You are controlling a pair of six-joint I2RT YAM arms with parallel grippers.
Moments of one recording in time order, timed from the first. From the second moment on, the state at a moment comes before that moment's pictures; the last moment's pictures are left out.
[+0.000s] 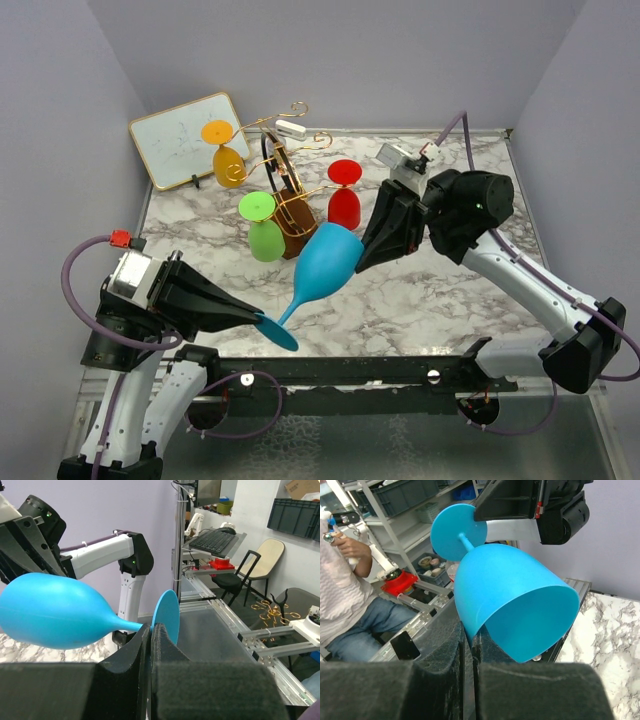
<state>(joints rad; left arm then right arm) -0.17 0.68 0.87 1.51 1.22 -1.74 0.70 1.30 1.23 0.94 -1.42 1.09</state>
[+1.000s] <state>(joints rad) -0.17 0.60 1.14 -0.10 0.73 -0.42 0.71 1.40 1.83 -0.38 -0.54 0.28</state>
